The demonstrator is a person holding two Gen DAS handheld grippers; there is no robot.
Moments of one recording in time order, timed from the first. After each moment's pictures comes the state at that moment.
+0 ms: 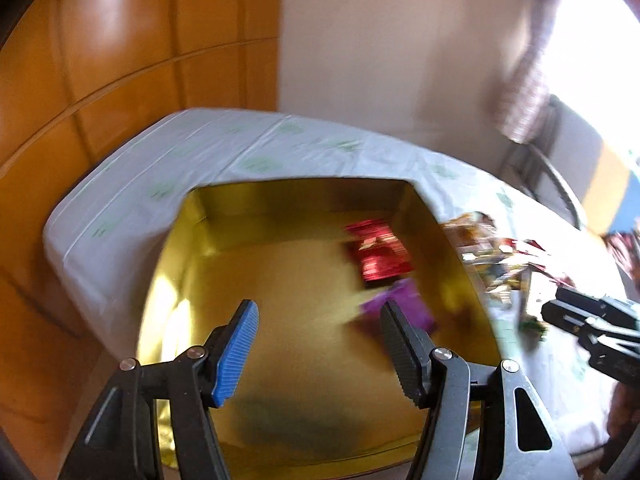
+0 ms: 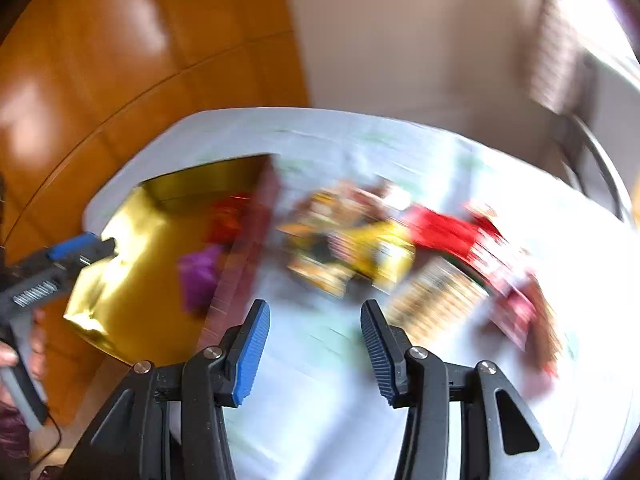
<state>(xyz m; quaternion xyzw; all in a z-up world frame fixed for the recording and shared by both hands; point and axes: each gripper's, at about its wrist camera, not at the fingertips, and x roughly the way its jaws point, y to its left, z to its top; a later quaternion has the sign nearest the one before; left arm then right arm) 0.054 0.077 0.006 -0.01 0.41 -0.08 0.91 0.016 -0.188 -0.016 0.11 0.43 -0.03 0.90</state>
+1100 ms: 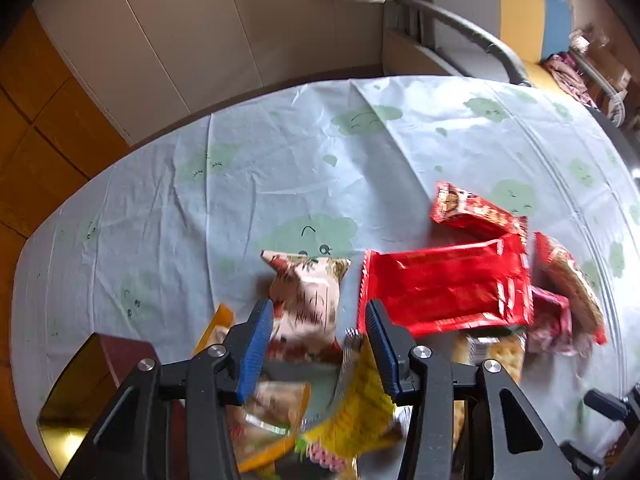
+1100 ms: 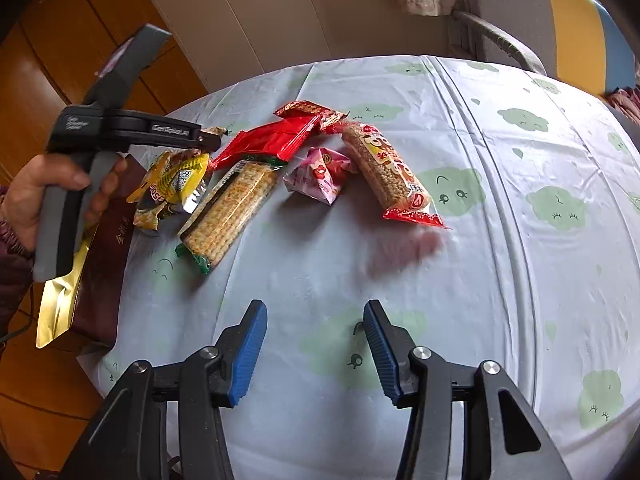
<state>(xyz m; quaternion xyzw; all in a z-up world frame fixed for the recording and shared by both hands) 0.196 -0.210 -0.050 0.23 0.50 -0.25 0.80 -0.061 -0.284 -0.070 0.23 0.44 -0.12 0.86</state>
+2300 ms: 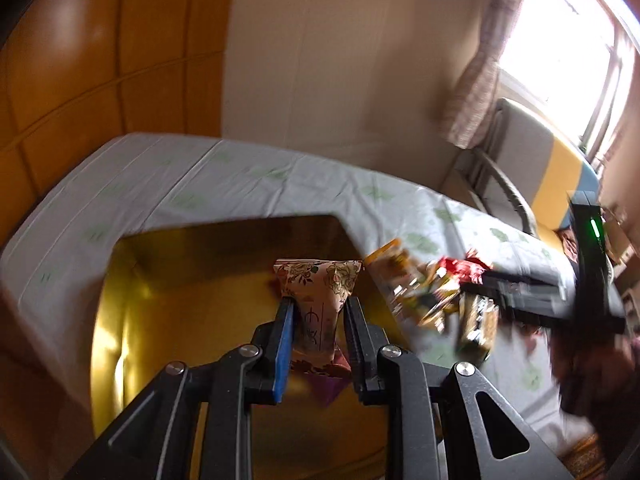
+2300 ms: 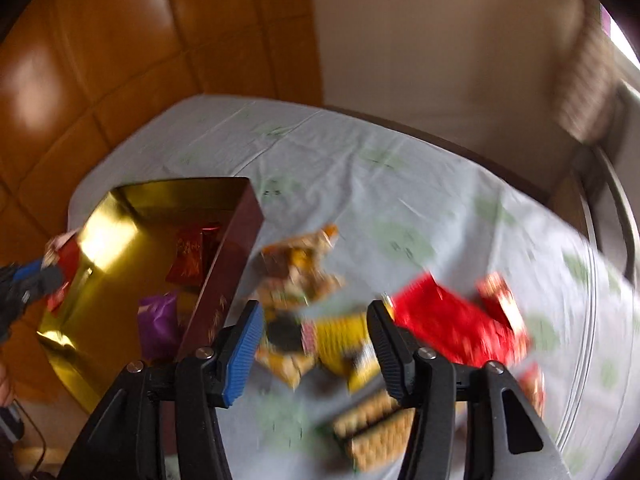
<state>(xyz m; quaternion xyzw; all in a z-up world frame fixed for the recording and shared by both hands) 0.064 0.060 0.027 -0.03 0.40 -0.16 0.90 0.151 -0.175 0.000 0.00 0.47 0.04 0.88</state>
